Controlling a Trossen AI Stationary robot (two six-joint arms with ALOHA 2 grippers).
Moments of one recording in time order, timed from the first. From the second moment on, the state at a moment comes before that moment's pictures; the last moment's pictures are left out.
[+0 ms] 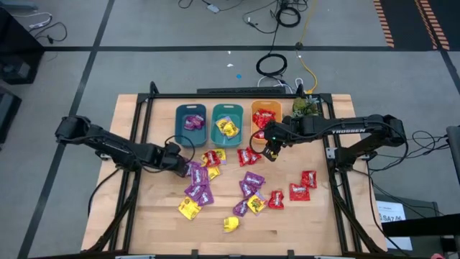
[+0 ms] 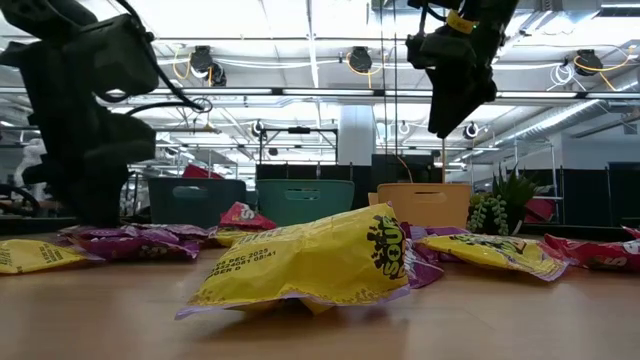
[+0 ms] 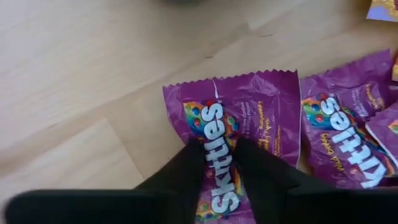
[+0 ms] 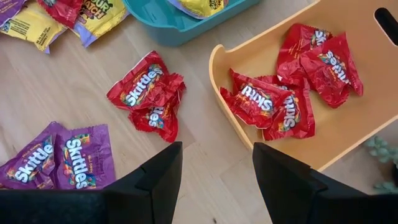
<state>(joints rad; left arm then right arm) -0.18 1.28 0.46 -0.60 -0.23 -1.22 -0.07 1.40 1.13 -0.89 0.24 0.49</state>
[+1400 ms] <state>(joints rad) 0.48 1.23 0.92 -0.70 -0.04 -0.19 -0.07 1.40 1.13 -0.71 0.24 0.76</state>
